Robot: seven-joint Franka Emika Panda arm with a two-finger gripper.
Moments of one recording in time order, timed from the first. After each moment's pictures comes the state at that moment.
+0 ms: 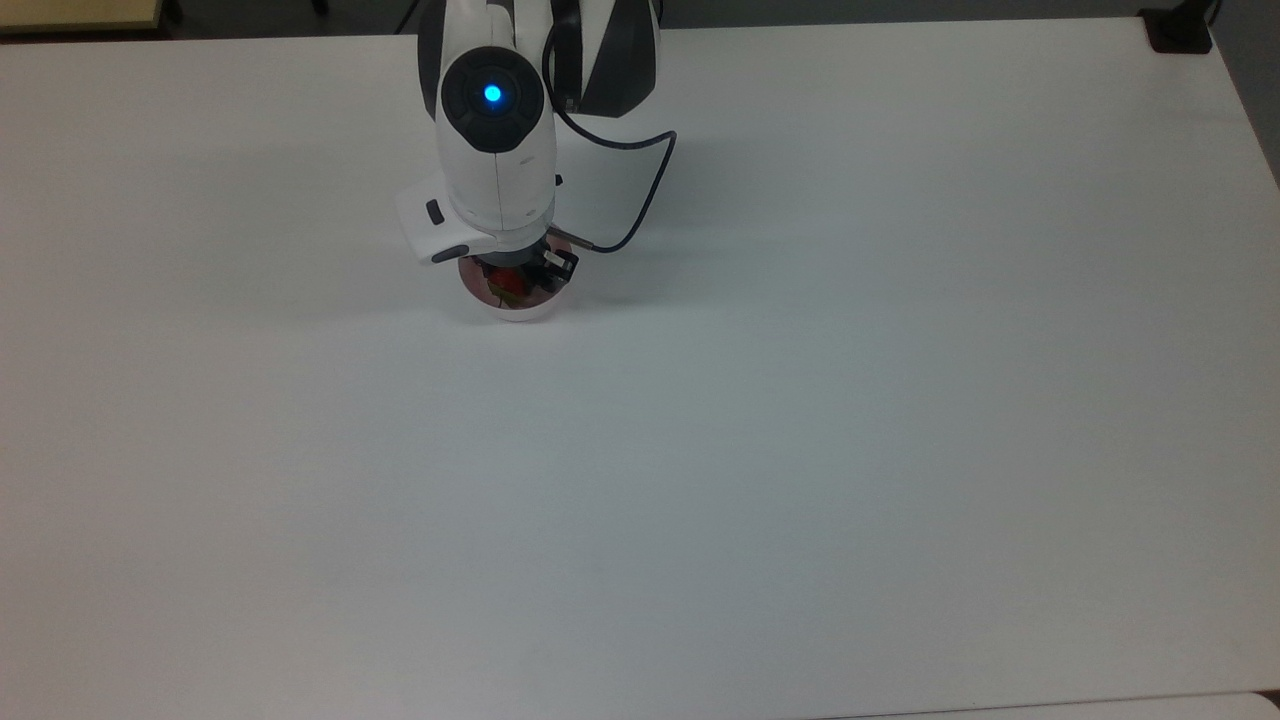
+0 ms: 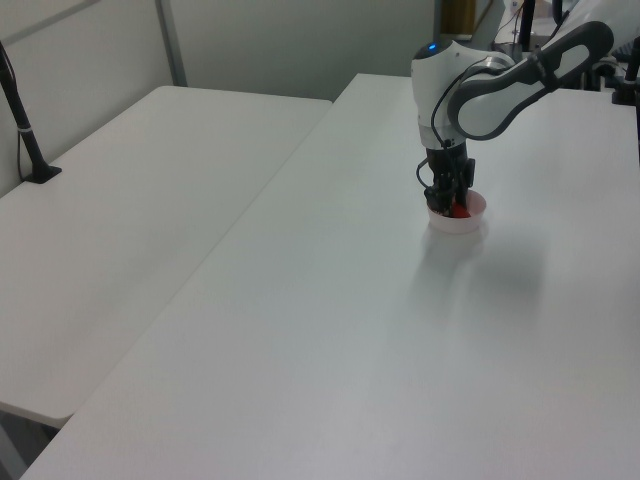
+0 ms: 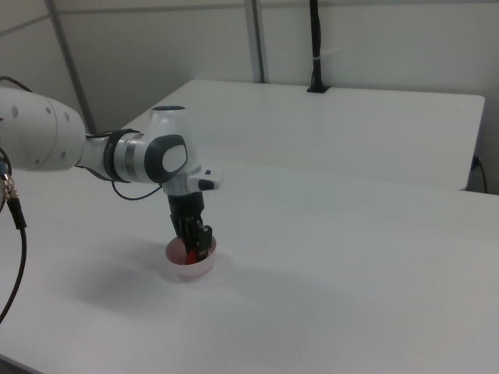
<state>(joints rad) -0.09 0.35 0.10 -1.88 -0.15 2.07 0.43</state>
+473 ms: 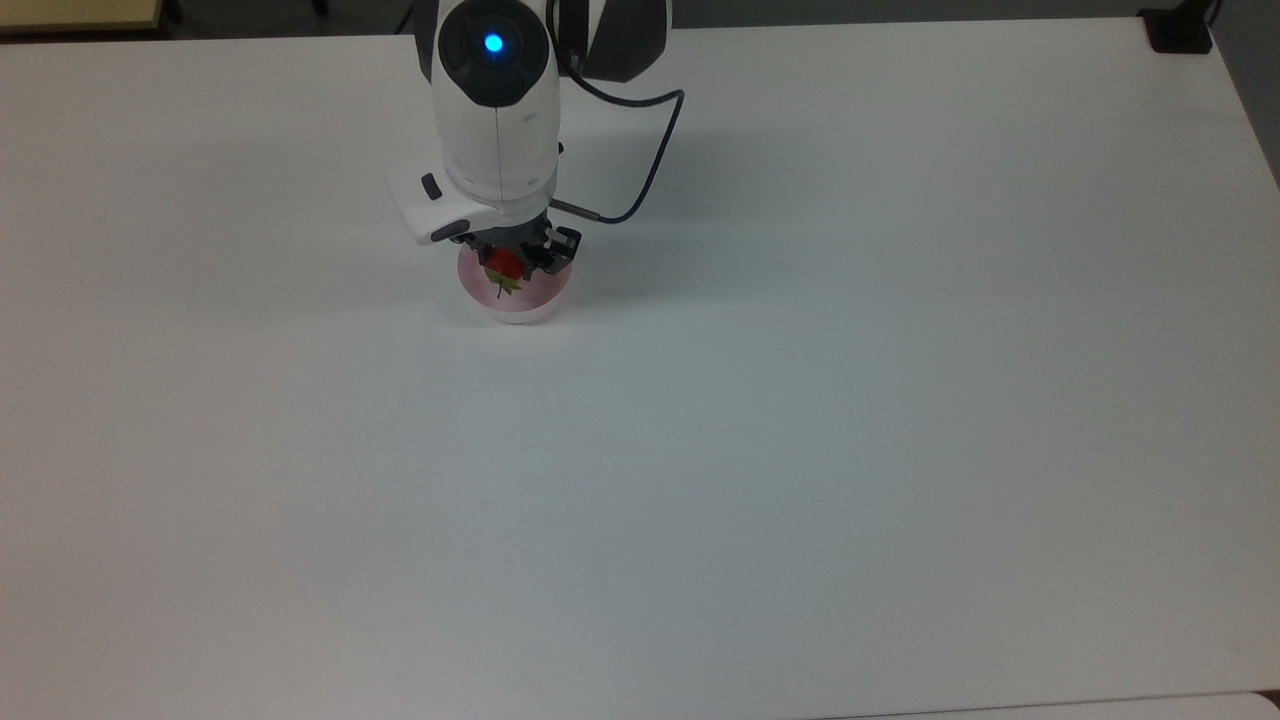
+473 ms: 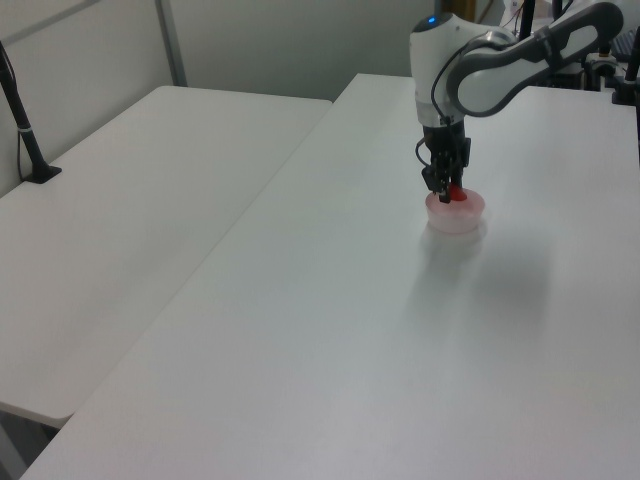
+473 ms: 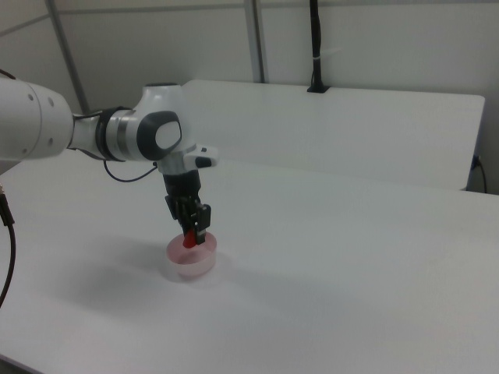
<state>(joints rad) -0.08 0.31 0.11 -1.82 -0.16 1.99 0.35</state>
